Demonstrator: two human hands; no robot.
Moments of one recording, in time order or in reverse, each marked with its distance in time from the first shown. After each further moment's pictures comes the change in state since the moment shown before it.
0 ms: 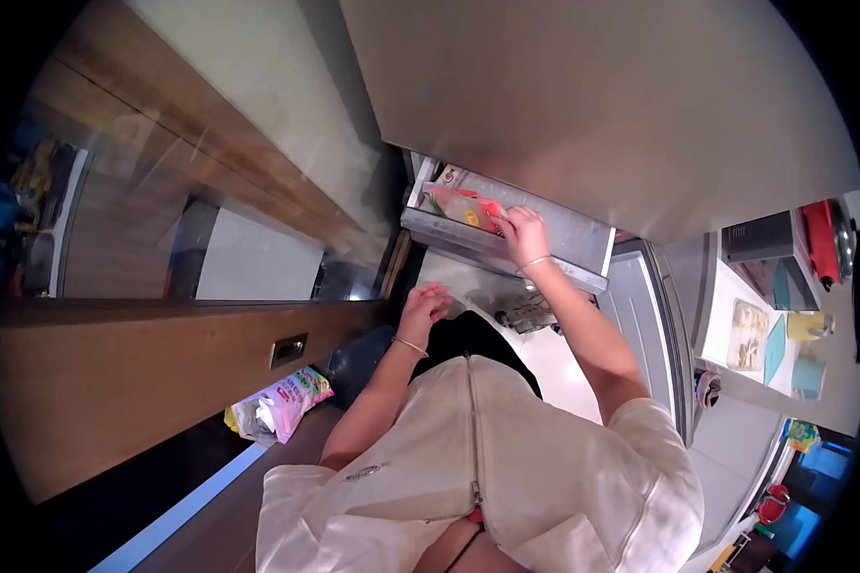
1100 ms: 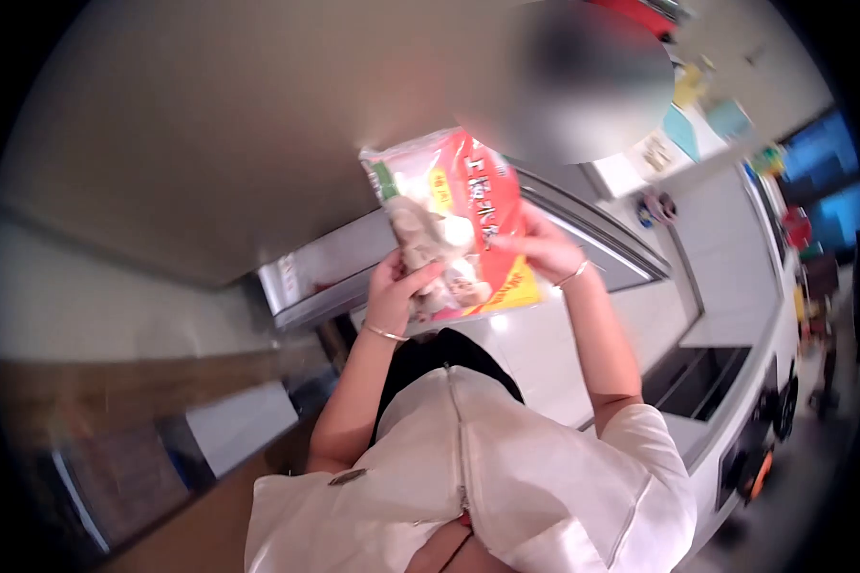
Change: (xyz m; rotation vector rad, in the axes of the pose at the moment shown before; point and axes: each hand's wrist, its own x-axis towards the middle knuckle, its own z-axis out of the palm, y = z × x) left_hand -0.019 0.057 0.194 0.218 -0.819 -0.040; right_hand -0.122 -0.051 -0.230 1.278 0.235 0.673
